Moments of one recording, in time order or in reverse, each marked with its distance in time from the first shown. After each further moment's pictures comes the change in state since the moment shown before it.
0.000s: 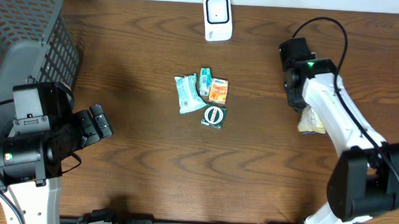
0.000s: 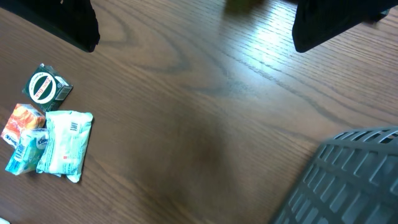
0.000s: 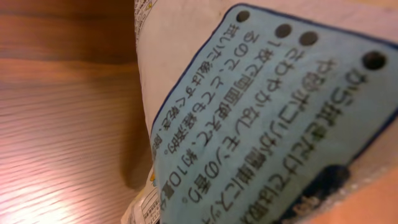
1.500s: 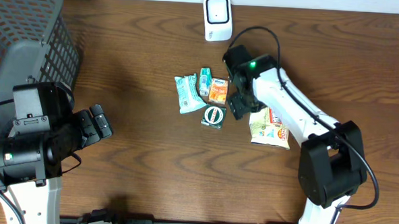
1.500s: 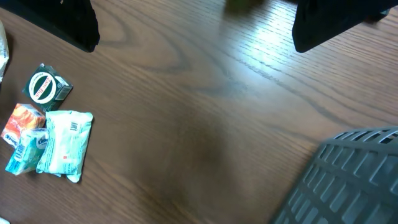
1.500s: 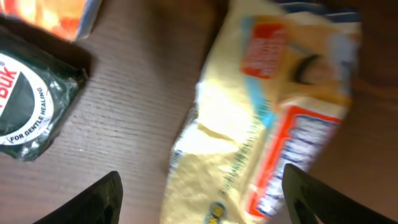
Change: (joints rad) left arm 0.000 0.000 0.000 0.000 0.000 0.000; right arm 0.266 0.157 0.191 -0.159 -0.429 0.010
